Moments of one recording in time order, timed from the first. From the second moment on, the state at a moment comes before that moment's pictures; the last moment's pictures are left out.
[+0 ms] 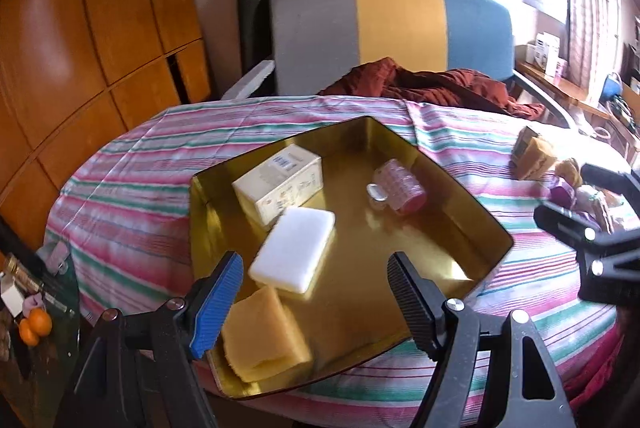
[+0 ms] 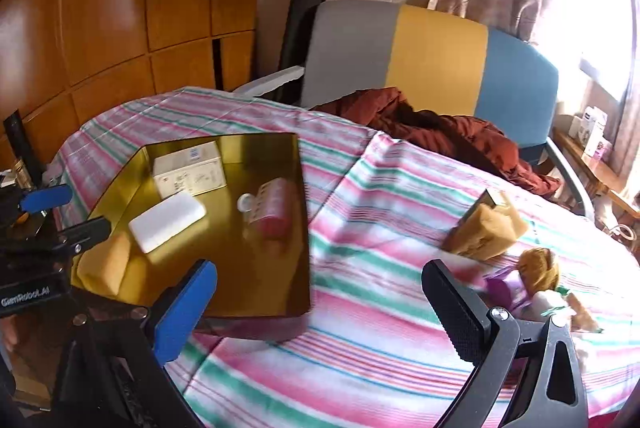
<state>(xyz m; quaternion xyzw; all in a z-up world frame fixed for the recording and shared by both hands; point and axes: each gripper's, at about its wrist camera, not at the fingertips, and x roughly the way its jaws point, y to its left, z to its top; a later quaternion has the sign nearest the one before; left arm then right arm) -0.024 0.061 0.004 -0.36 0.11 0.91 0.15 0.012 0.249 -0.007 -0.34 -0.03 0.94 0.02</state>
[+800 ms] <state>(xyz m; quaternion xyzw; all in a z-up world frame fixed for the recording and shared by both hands) -0.014 0.154 0.006 -0.35 0.19 0.89 0.24 0.041 0.488 -0.002 -0.32 0.09 0.91 0.24</state>
